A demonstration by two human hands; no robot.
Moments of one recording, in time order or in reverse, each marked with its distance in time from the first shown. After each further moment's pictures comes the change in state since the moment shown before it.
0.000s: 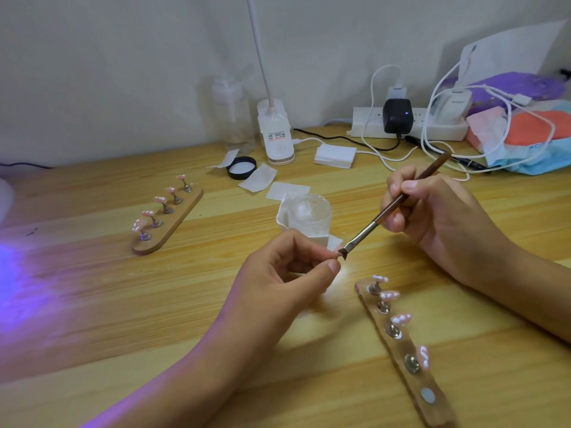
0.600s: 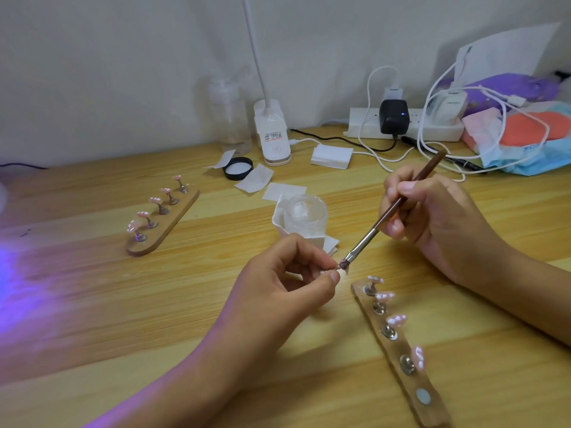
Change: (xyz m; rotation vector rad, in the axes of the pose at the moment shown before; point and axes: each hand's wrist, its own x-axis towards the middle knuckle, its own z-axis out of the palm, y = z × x) left_hand 0.000 -0.001 0.003 0.071 -0.035 0.038; right_hand -0.002 -0.001 0.002 -0.045 -0.026 -0.030
